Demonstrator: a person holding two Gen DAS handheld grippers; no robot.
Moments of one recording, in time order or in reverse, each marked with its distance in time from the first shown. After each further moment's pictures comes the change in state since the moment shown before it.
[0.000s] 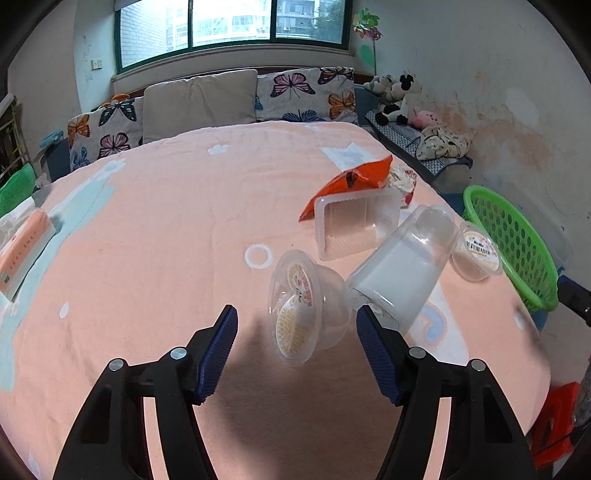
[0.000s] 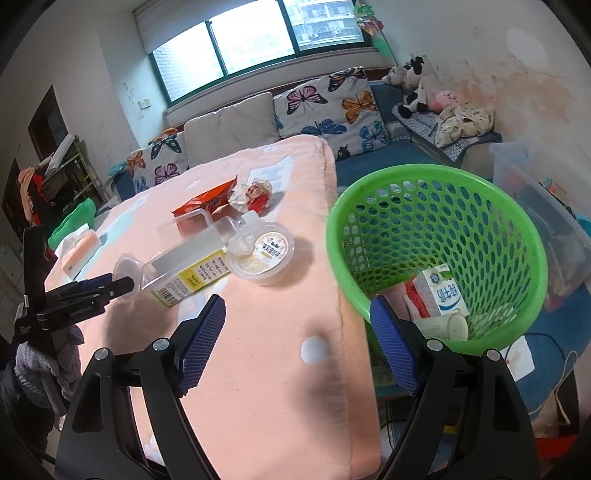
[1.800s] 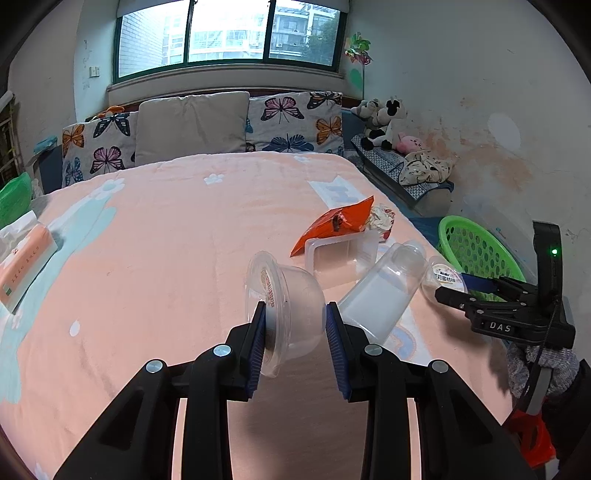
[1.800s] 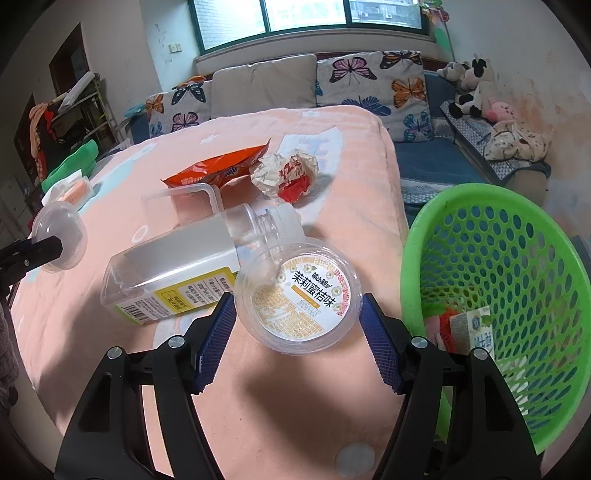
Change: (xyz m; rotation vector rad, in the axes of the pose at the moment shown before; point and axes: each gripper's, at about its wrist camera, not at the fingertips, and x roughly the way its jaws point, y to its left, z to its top) left arm -0.043 0.011 0.015 -0.023 -0.082 -0.076; right arm 0.101 0.032 0.034 -0.195 0.135 0.036
